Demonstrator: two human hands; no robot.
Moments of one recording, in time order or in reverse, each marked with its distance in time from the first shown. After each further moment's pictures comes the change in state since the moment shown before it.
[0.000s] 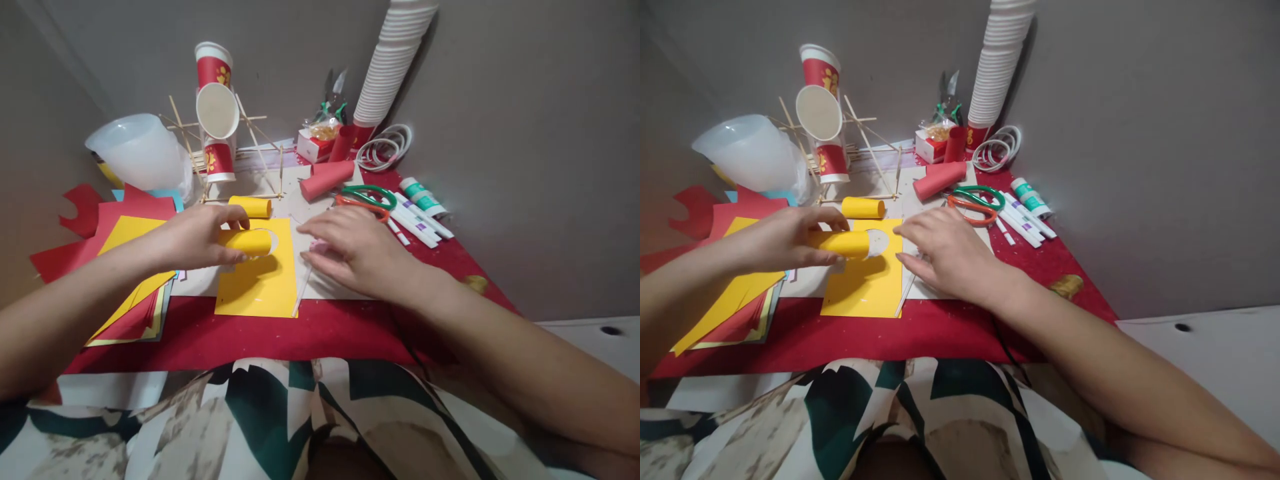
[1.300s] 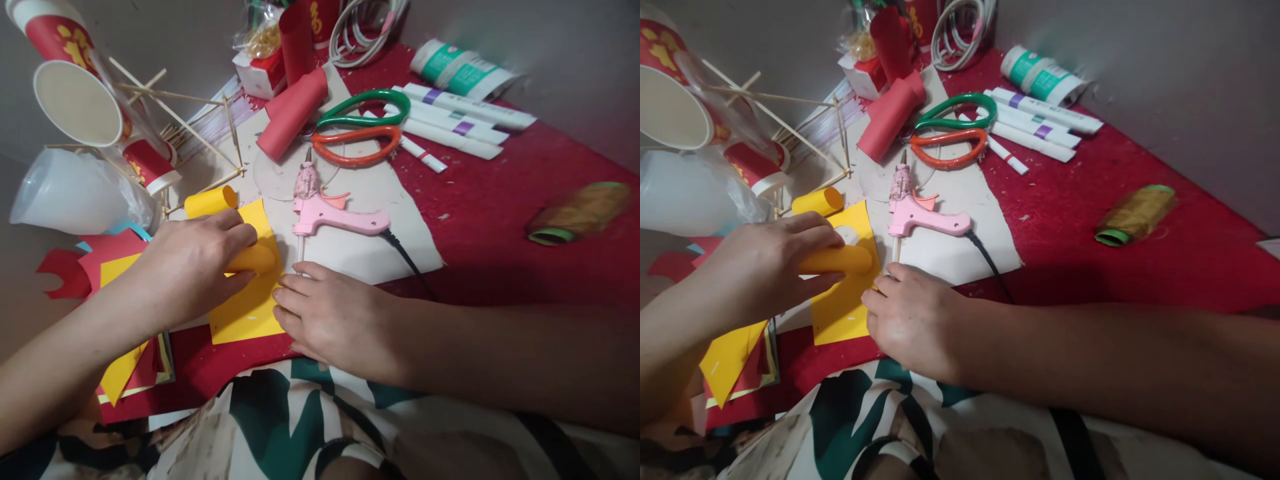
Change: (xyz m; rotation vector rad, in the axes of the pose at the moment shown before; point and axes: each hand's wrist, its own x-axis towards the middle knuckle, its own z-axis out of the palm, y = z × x) left_hand 0.061 0.048 0.019 0.459 -0.162 0.368; right_hand -0.037 -0.033 0.048 0.083 -0.310 -0.105
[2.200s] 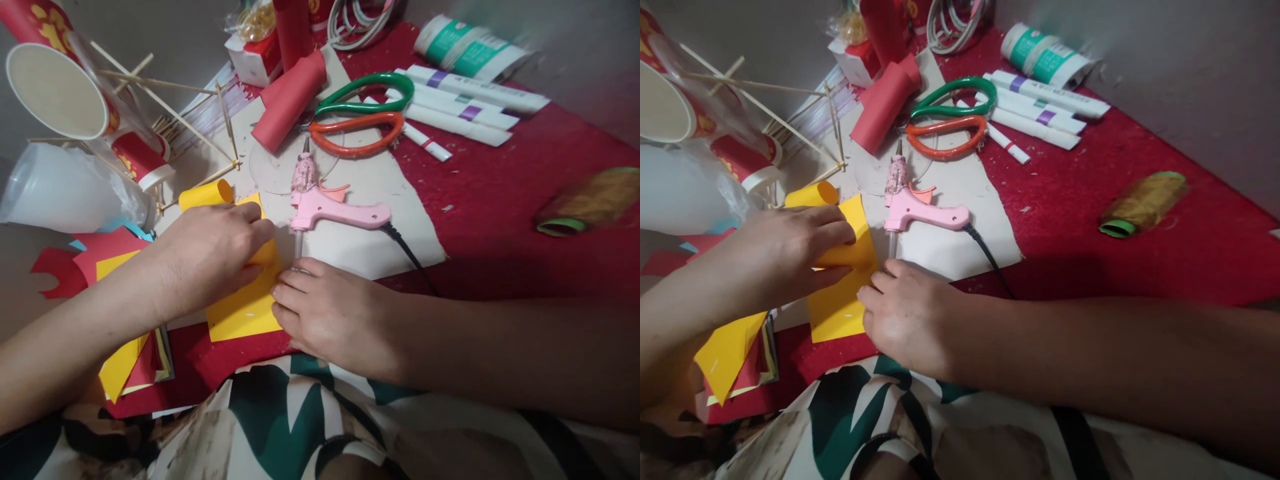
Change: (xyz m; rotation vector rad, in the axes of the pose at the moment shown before) left_hand 0.029 0.016 -0.012 0.156 -0.261 0.124; right_hand 0.000 -0.001 0.000 0.018 -0.007 0.017
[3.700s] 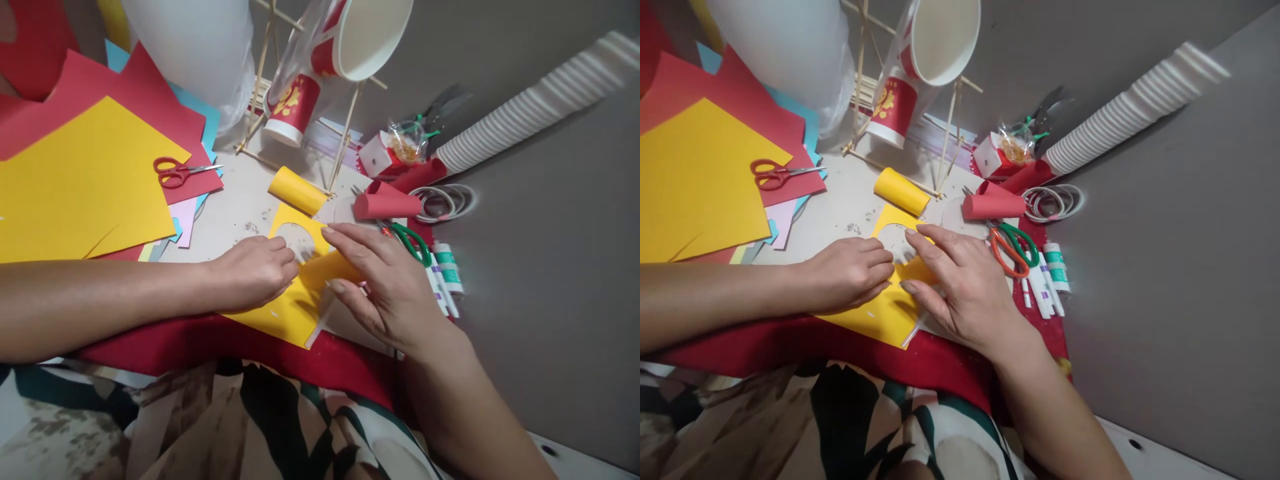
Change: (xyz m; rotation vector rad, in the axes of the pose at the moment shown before) left_hand -0.037 0.035 0.169 -0.340 0.799 -0.188; right_hand 0.060 0.031 -0.049 -0.203 0.074 -0.088
